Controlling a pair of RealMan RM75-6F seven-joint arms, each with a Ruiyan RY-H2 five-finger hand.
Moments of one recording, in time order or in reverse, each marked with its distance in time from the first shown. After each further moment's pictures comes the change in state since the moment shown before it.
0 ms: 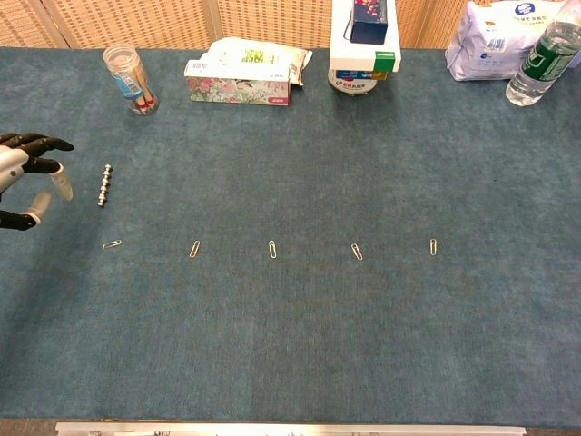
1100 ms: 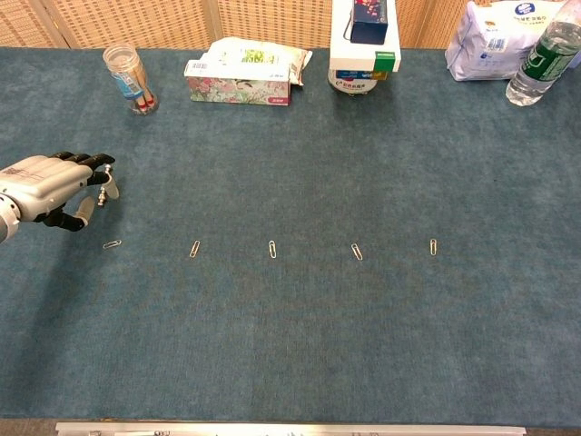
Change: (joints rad) left arm -0.233 -0.161 0.013 0.082 -0.433 -0.077 0.305; right arm 0.006 0.003 0.000 0.004 0.010 -0.024 0.016
